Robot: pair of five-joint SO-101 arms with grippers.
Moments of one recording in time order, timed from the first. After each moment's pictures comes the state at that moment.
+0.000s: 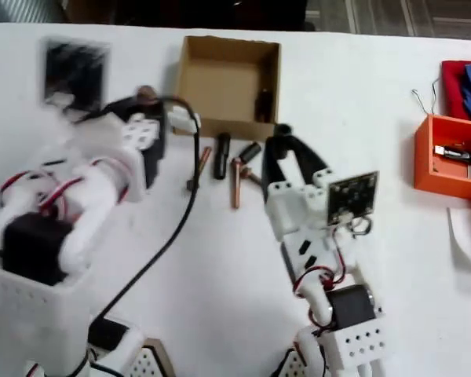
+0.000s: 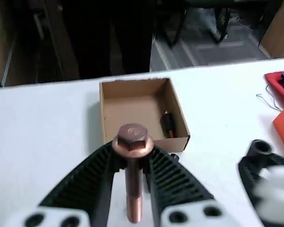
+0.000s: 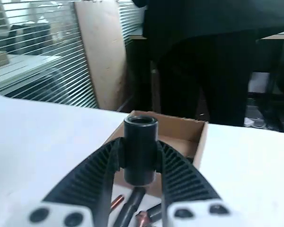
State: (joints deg) left arm 9.9 -44.6 3.1 71.5 6.5; right arm -21.4 -79.8 72.9 19.3 -2.1
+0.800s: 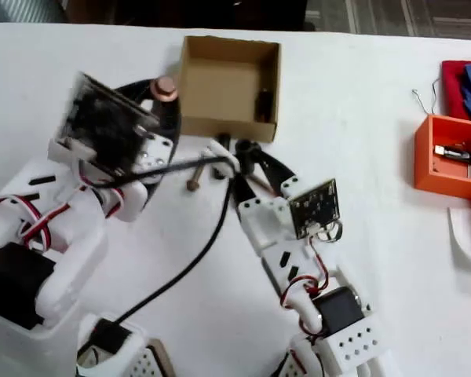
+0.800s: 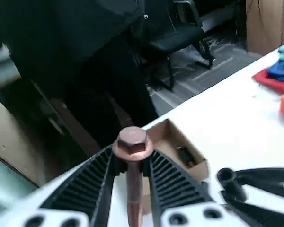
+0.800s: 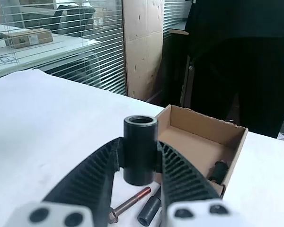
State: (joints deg) left arm 14.9 -45.3 -3.3 70.2 -18.9; right arm -29.7 -80.1 74.6 18.7 2.6
